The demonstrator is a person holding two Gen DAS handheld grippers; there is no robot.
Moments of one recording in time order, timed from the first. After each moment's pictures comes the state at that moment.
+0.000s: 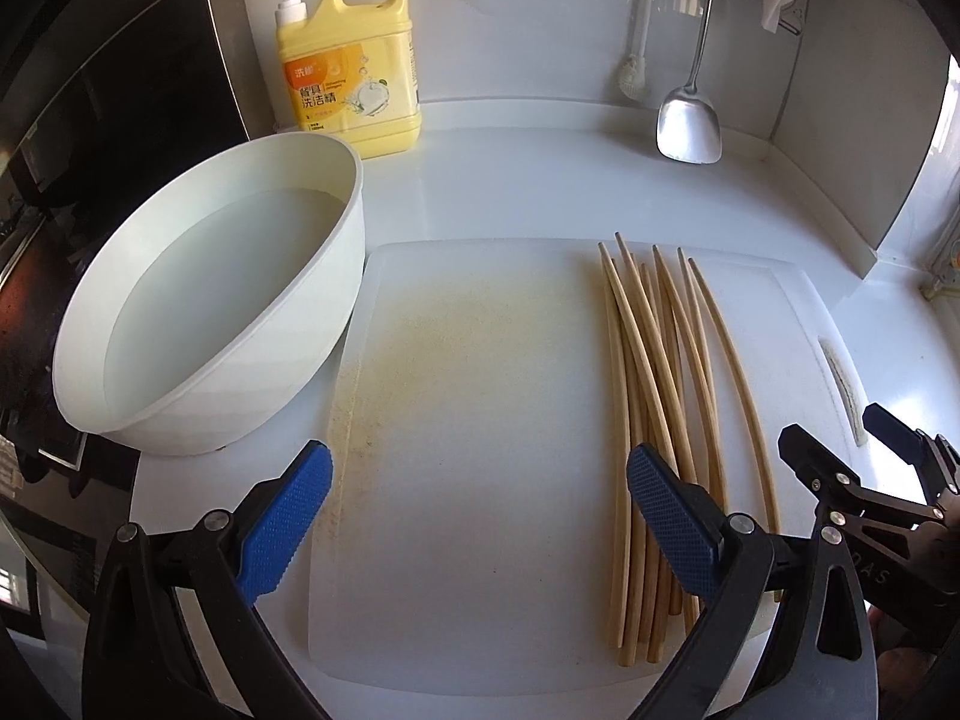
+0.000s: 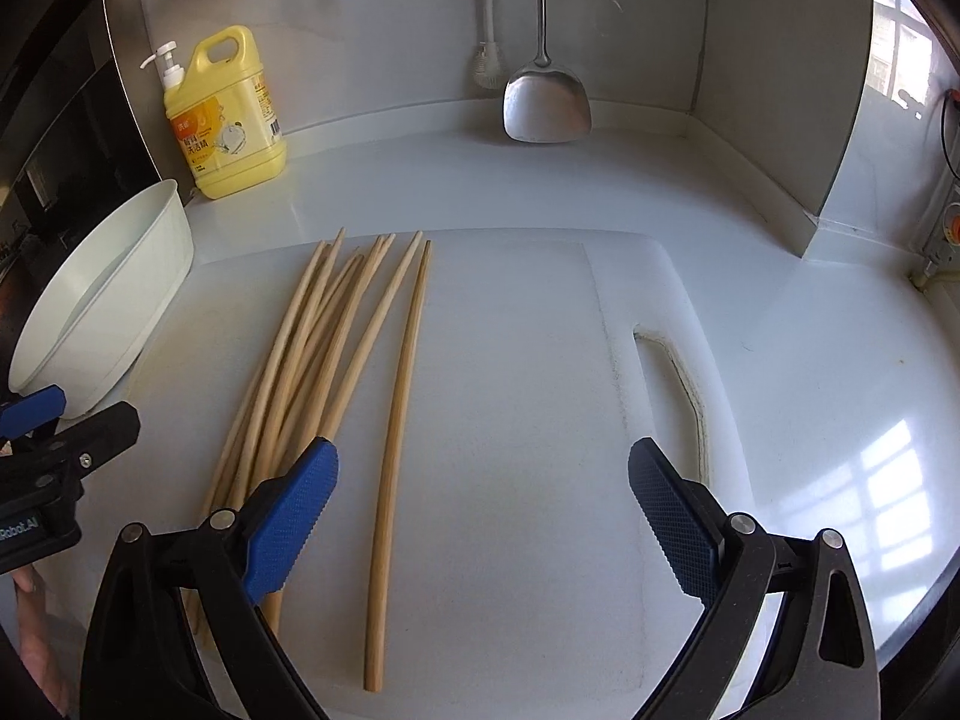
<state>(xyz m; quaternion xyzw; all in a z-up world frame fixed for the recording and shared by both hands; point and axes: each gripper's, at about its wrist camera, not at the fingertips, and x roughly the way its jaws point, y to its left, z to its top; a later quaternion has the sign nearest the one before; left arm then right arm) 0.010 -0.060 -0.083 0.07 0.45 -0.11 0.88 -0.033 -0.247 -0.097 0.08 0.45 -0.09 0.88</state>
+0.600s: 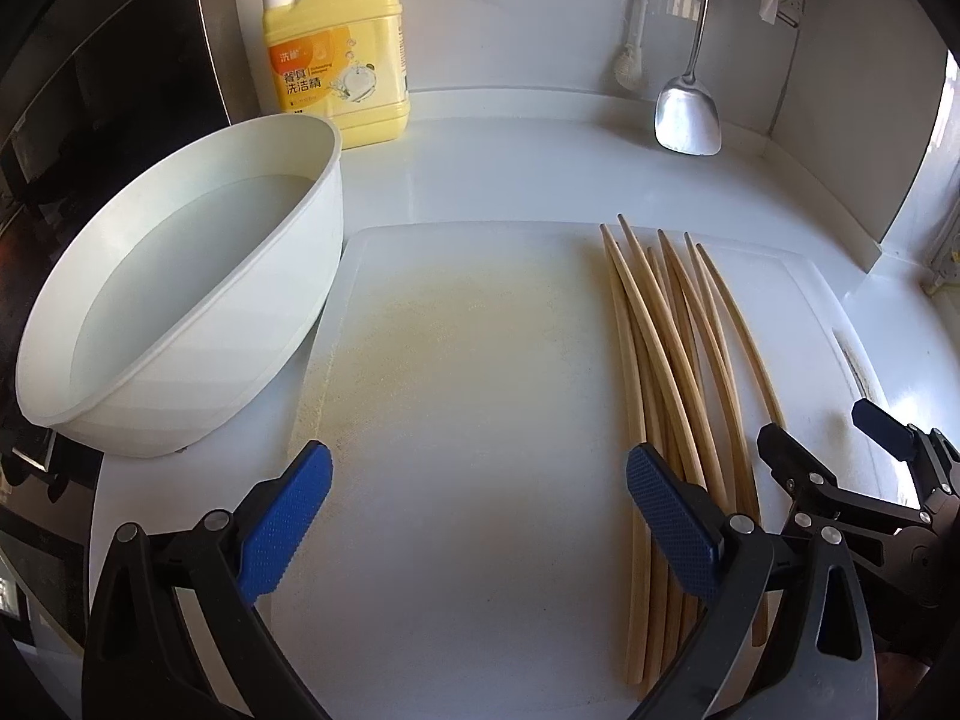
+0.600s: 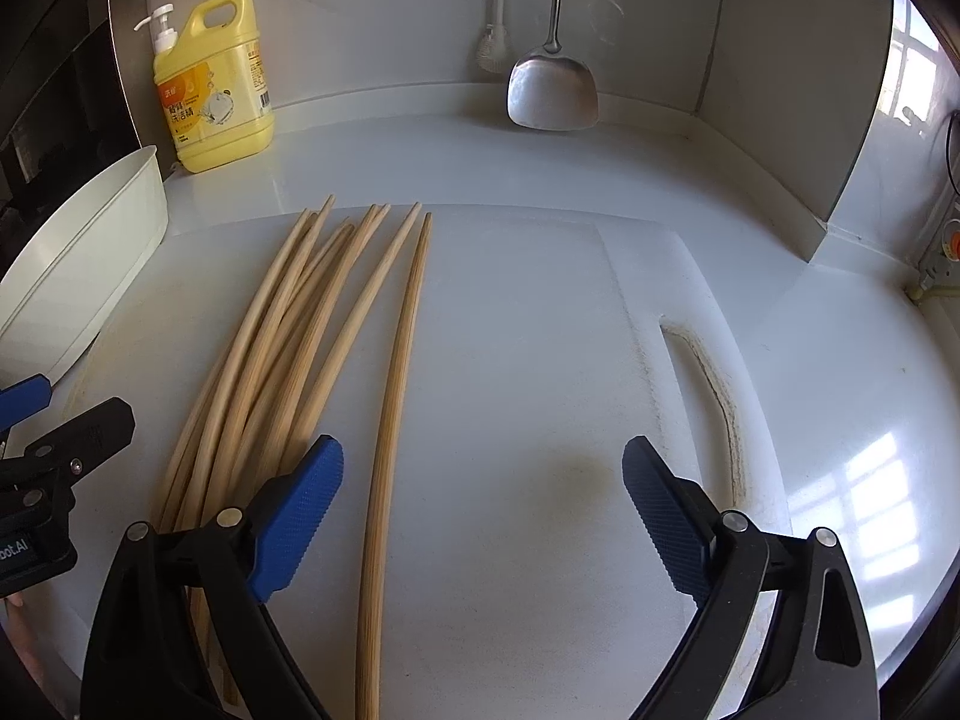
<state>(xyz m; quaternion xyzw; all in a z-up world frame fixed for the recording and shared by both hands) 0.017 -0.066 -0.112 0.06 0.45 -0.12 0.88 -0.018 -0.232 -0.115 0.05 0.45 -0.11 0.88</state>
